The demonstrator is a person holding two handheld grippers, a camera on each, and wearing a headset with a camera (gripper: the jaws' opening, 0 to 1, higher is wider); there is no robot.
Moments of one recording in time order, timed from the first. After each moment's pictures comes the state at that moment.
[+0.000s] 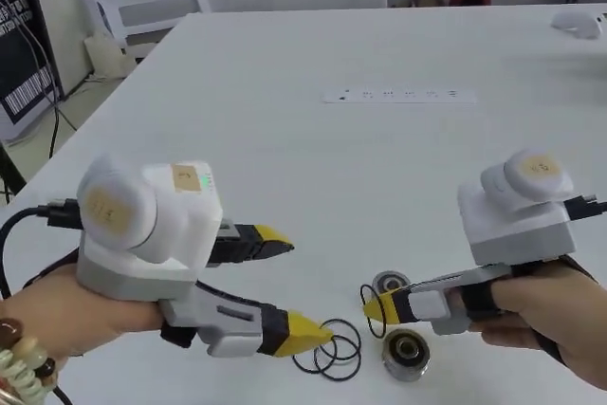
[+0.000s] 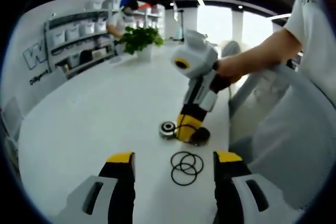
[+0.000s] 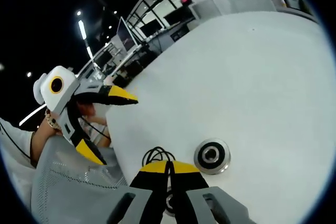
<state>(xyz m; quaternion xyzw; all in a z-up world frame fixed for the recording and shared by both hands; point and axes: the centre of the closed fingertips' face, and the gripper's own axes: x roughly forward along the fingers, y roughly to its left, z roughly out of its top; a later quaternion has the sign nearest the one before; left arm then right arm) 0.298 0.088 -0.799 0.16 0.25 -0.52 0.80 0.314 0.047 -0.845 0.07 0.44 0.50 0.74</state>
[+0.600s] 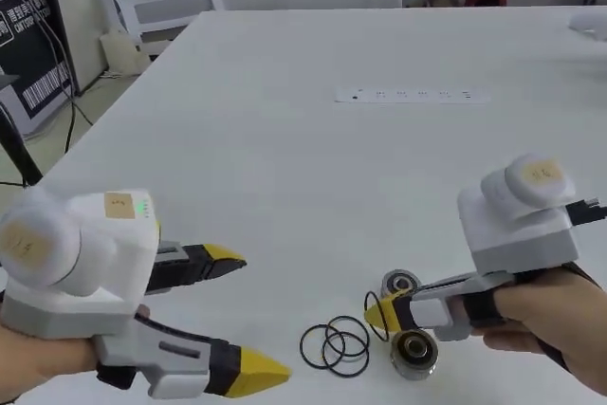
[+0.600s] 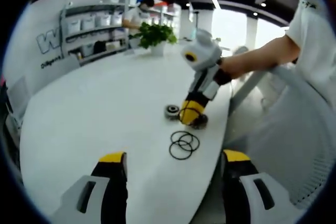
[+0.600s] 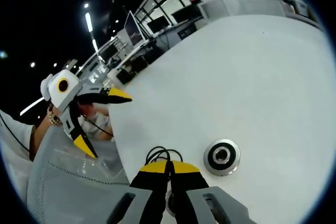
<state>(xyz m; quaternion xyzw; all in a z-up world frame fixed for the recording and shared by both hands) 0.272 0.134 -0.805 0.12 0.27 -0.47 0.83 0.307 0.053 -0.847 0.05 0.43 0.52 0.74</state>
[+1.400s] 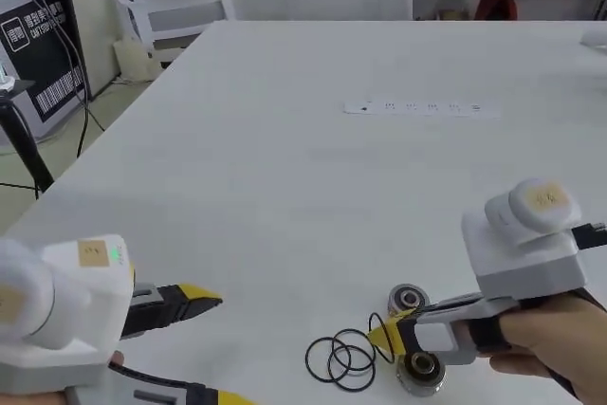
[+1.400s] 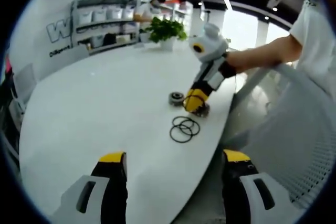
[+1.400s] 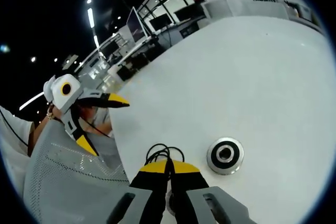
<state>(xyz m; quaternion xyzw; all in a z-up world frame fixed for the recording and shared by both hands) 0.258 0.151 -0.820 0.10 0.29 -0.44 0.85 0.302 0.055 -0.850 0.03 0.43 0.52 0.74</state>
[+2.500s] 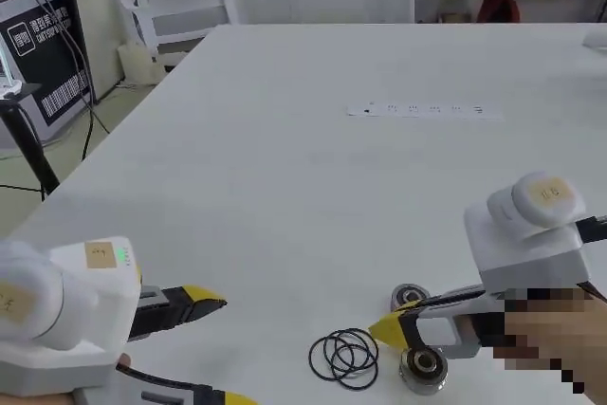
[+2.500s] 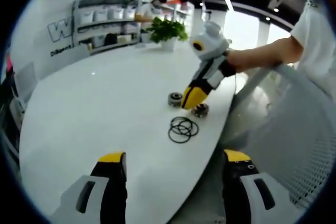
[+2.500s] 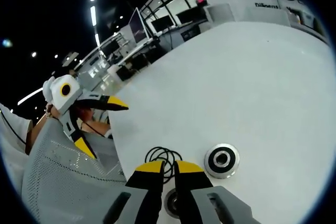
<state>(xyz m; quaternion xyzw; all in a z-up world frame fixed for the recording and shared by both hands) 0.256 0.151 -0.819 0.10 0.29 -0.43 0.85 0.306 0.054 -0.843 0.02 0.42 0.52 0.74</state>
